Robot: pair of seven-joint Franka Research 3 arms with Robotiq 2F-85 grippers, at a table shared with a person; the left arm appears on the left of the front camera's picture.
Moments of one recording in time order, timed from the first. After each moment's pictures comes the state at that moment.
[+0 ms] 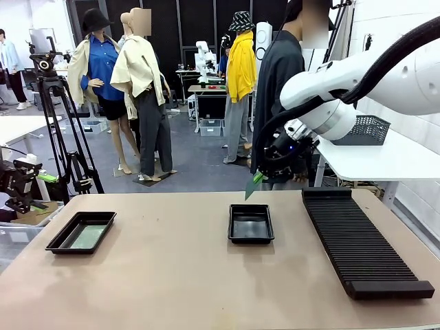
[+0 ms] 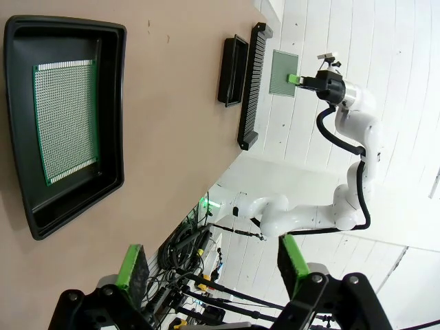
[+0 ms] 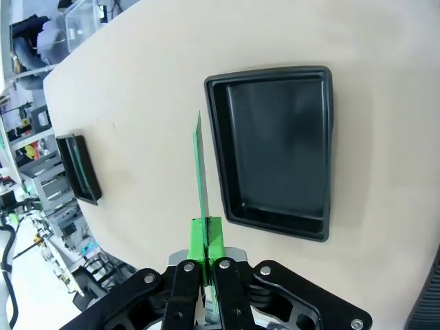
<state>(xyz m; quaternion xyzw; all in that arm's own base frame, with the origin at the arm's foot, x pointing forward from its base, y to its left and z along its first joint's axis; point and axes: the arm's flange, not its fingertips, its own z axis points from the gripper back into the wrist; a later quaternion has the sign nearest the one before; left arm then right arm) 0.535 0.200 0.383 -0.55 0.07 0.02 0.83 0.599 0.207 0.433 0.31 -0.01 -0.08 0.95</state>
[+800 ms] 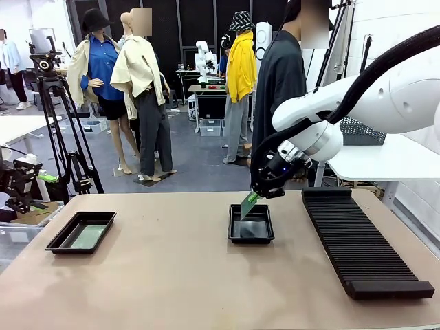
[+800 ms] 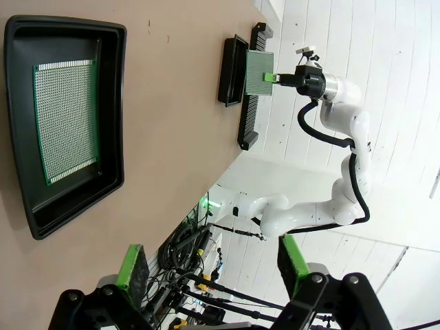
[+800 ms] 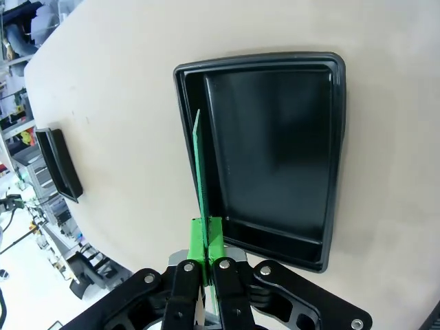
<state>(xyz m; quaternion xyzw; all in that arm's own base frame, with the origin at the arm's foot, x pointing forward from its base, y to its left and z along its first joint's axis) 0.535 0.200 0.383 -0.55 0.07 0.02 0.83 0.603 0.219 0.371 0.31 0.02 -0.06 0.95</state>
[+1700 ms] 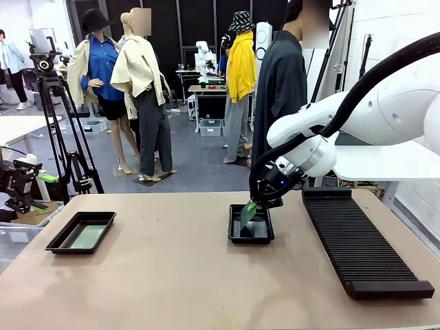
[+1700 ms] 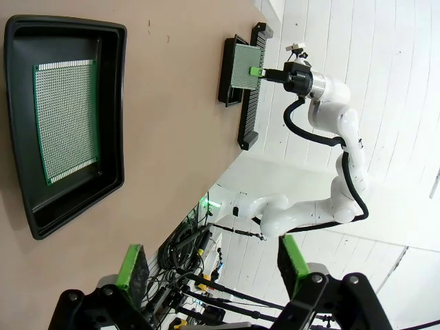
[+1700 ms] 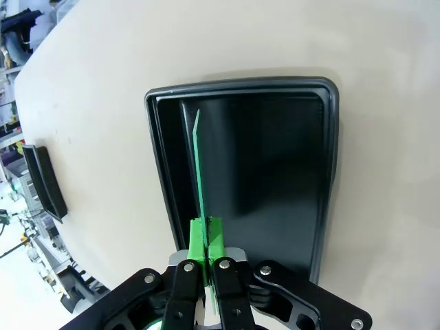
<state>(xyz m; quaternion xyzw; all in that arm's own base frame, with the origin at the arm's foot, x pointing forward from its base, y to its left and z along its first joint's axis) 0.534 0.200 0.383 -0.55 0.07 0.02 0.83 0.603 0.222 0.332 0.30 -0.01 -0.06 0.95</state>
